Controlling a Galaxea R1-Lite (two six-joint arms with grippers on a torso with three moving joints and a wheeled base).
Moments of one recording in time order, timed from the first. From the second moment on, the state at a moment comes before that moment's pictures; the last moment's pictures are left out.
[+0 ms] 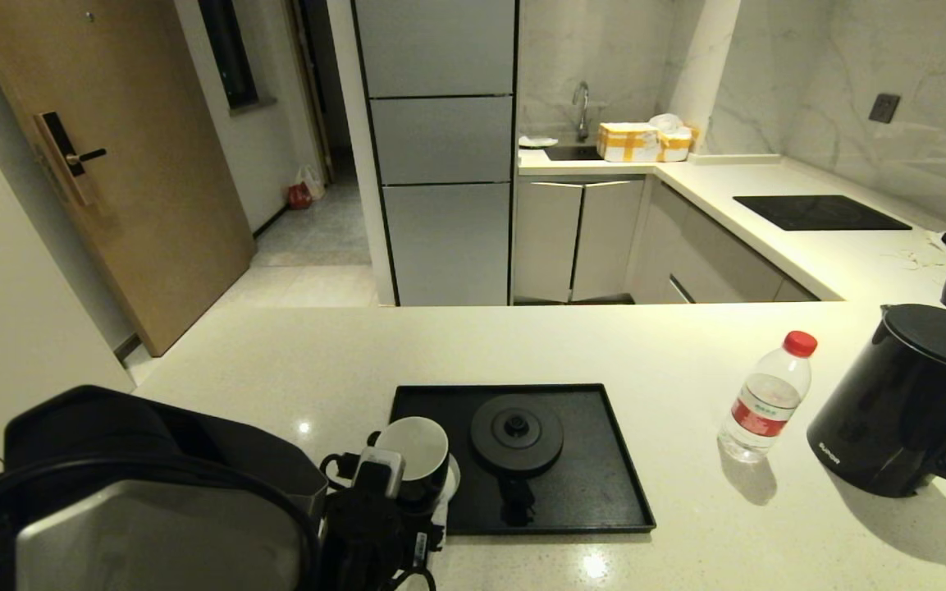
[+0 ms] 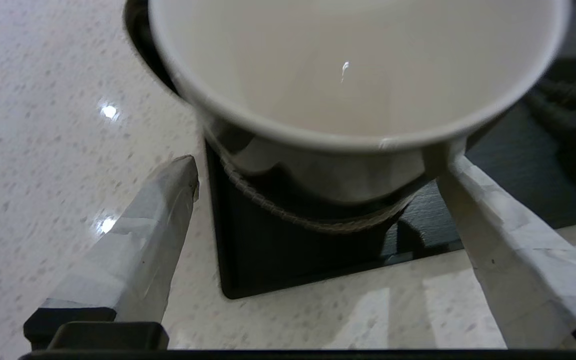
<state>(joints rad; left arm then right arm) -0.75 2.31 -0.30 -1.52 0.50 -0.18 0.00 0.00 0.00 0.01 0.00 0.00</state>
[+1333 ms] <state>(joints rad) -0.79 2.36 -0.28 -1.53 0.53 -0.21 0.00 0.00 0.00 0.01 0.00 0.00</state>
